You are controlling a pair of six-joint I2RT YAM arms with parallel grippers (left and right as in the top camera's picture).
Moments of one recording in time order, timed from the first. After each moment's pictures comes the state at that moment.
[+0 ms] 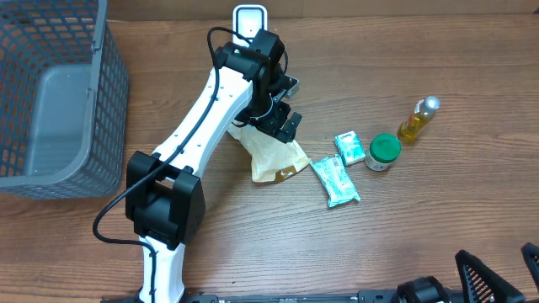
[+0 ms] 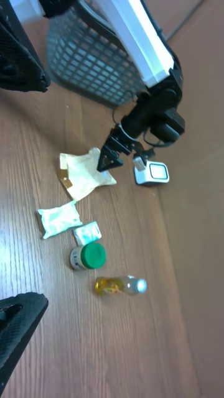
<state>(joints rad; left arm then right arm) -0.46 2.11 1.95 -1.30 0.25 0.08 0.26 0.66 1.88 -1.64 0.01 0.36</state>
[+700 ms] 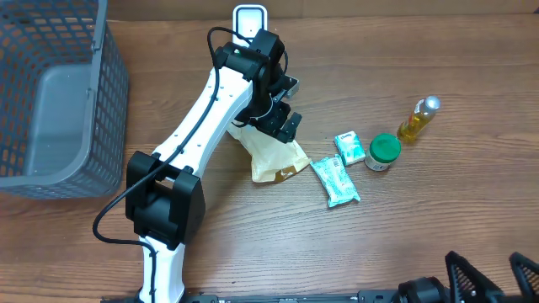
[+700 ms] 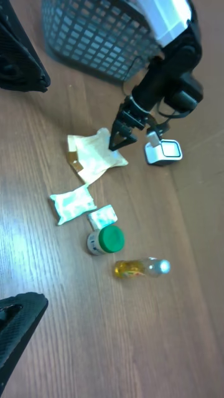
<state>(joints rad) -0.46 2.11 1.95 -1.30 0.25 0.08 0.19 0.54 1.67 -1.62 0.01 0.36</state>
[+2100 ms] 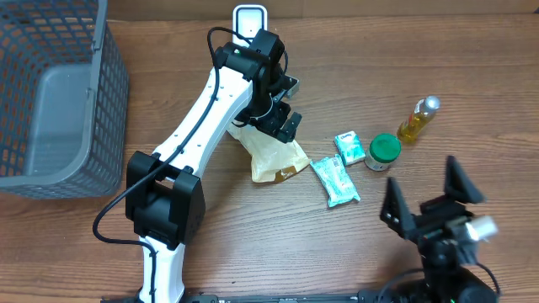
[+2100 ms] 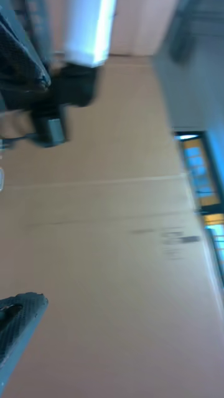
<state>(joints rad) -0.46 2.11 1.95 -1.30 0.25 0.08 0.18 0.01 0.09 0.46 -0.10 0.16</state>
